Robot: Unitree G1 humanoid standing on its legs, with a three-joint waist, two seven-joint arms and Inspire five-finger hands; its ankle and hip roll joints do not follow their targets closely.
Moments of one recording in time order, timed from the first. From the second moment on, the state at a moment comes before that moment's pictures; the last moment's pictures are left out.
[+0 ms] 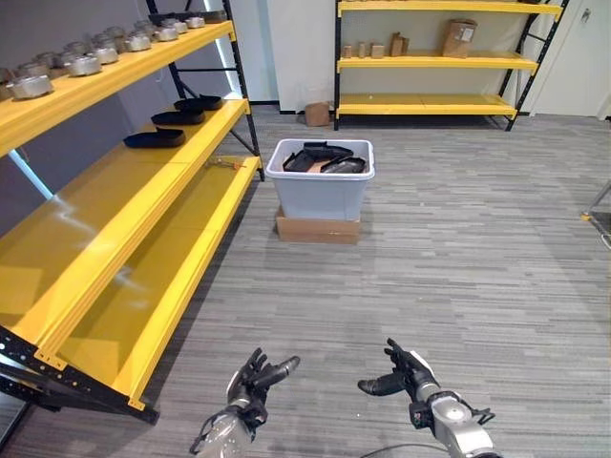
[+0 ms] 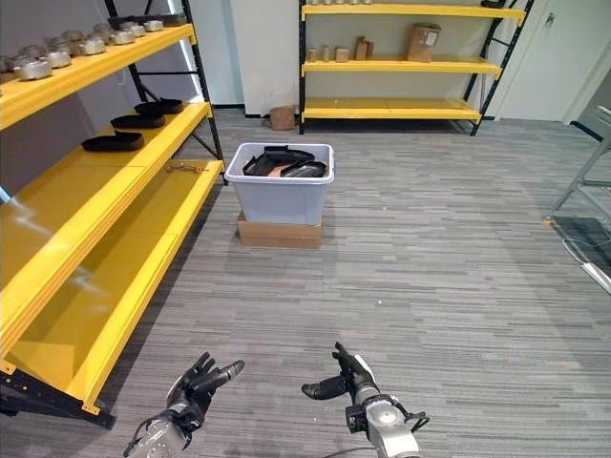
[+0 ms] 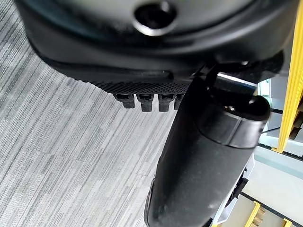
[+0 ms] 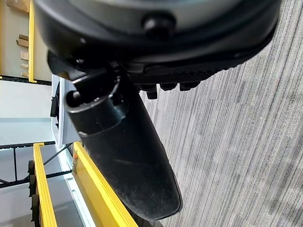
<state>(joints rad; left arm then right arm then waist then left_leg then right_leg) 0.06 0.06 0.12 0.63 -0.46 0.07 -0.05 -0.02 -0.17 0.15 0.61 0.08 0.07 0.09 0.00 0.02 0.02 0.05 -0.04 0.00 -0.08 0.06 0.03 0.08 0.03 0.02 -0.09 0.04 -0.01</state>
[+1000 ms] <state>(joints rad) 0.03 0.07 0.12 0.62 -0.42 0.07 -0.03 -0.11 -0.19 0.15 0.72 0.08 0.07 0.05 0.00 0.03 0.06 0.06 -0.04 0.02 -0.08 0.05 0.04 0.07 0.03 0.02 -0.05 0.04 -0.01</state>
